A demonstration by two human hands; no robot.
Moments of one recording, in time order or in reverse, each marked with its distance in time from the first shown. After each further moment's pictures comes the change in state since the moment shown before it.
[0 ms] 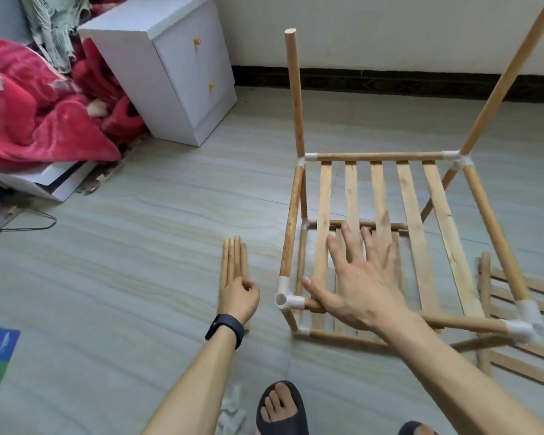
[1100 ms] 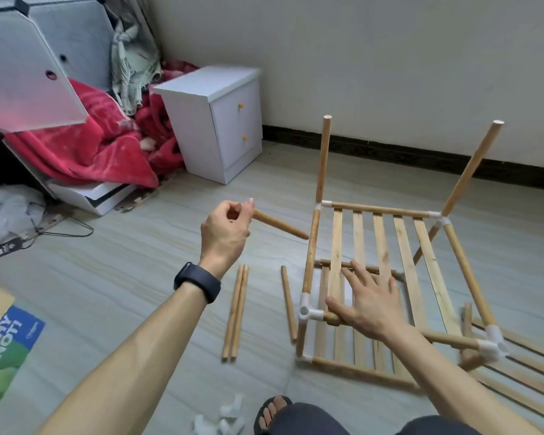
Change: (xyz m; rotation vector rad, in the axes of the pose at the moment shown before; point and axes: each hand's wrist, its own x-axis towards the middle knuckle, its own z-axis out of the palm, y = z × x) left_hand -0.101 0.101 -0.178 -0.480 0.410 0.551; right_hand -0.020 0.016 -0.010 0.020 0.024 -0.010
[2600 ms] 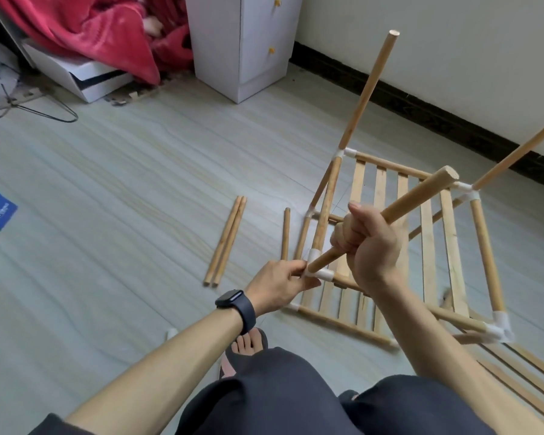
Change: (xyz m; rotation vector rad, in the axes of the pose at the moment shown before) left_hand -0.133 -0.108 0.083 -0.004 -0.725 -0.120; right_hand -0.016 -0.094 -0.055 1.563 0.184 -0.356
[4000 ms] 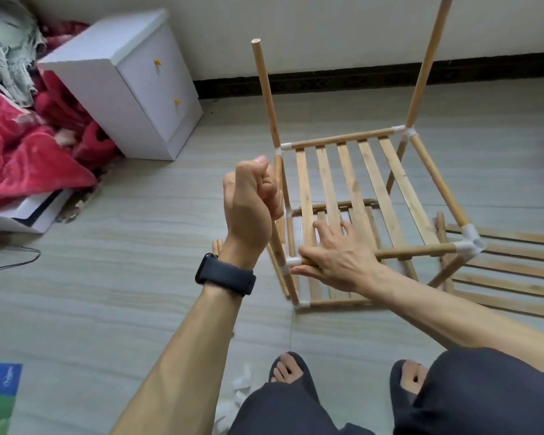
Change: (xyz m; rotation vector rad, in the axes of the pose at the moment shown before) left_hand 0.028 0.184 -0.056 -0.610 0.154 0.432; right_hand -0.019 0.064 -0.079 -1.807 -0.393 0.030
